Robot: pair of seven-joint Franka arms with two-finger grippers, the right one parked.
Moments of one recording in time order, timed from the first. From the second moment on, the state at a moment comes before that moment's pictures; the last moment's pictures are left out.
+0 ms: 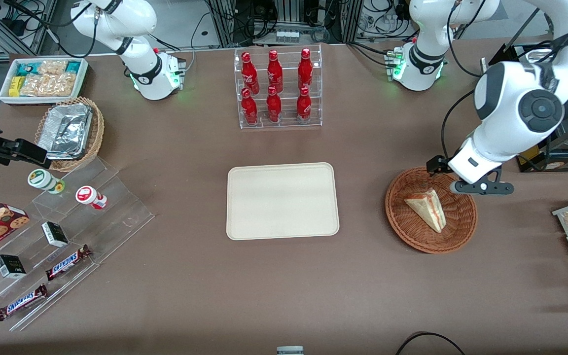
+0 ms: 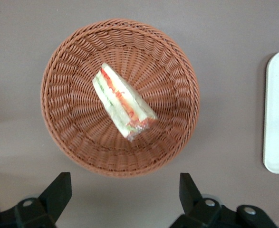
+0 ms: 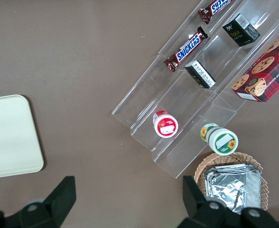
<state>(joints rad) -0.02 0.04 -0.14 -2.07 0.02 2.06 -0.09</state>
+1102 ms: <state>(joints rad) 0.00 0.15 -0.14 -2.20 -0.01 2.32 -0.64</state>
